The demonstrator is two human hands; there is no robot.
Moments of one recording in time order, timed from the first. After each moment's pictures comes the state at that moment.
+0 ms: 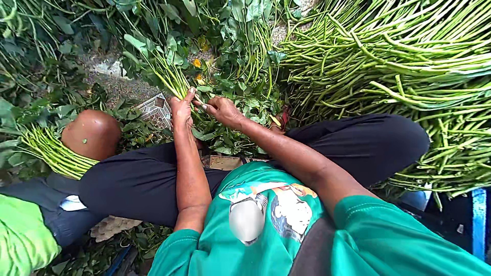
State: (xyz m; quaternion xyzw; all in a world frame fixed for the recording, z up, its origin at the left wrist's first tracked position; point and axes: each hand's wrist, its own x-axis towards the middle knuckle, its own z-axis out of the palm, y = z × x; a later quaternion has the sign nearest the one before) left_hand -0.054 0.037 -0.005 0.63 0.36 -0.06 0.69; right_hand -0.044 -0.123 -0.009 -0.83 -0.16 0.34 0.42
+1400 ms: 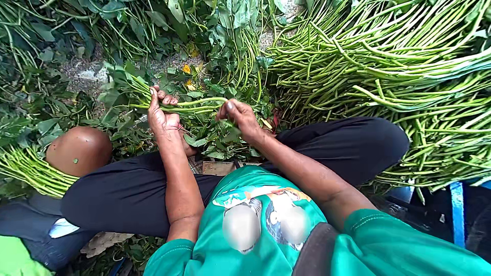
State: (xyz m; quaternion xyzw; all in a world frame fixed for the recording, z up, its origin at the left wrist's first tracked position) left_hand -0.041 0.042 0.020 0.25 0.33 0.13 0.90; right_hand -0.075 -0.178 0.019 -0.62 -0.01 0.20 0.76
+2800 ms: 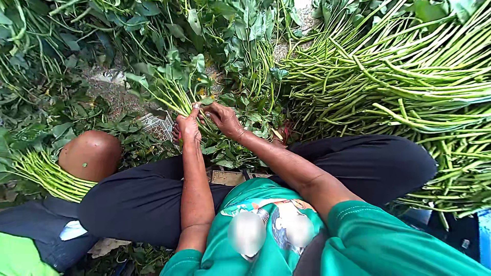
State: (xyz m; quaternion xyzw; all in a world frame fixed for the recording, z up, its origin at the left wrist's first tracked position) left_hand -0.048 0.025 -0.019 0.58 0.38 0.02 0.73; right_hand -0.035 -0.110 -0.039 -0.80 -0.19 0.11 0.56
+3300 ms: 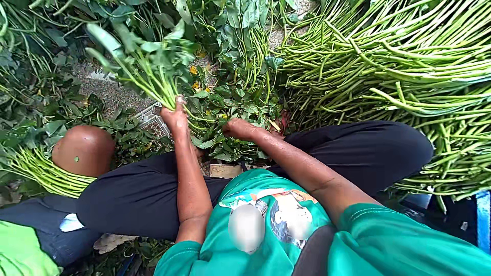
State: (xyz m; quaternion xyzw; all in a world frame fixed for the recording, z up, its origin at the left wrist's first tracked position) left_hand -0.048 0.038 -0.018 0.69 0.37 0.04 0.62; right_hand -0.056 -0.167 -0.052 -0.81 -0.27 0.45 0.26
